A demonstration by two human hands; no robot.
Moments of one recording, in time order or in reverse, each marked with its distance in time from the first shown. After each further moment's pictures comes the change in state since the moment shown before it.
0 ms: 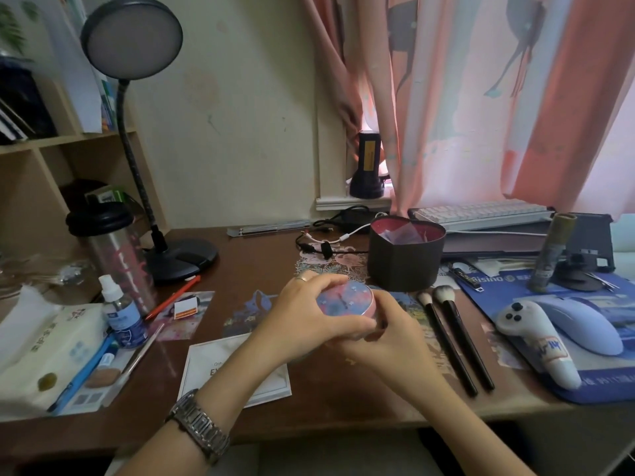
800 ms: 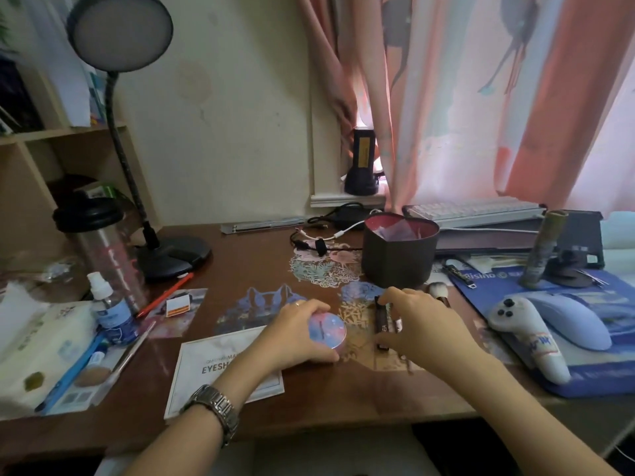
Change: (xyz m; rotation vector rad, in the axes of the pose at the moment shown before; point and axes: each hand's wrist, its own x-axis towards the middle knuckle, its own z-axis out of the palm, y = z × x) left_hand 0.024 -0.063 0.033 0.195 -0.167 -0.027; right_hand 0.022 -0.010 -0.043 -0.932 -0.245 0.097
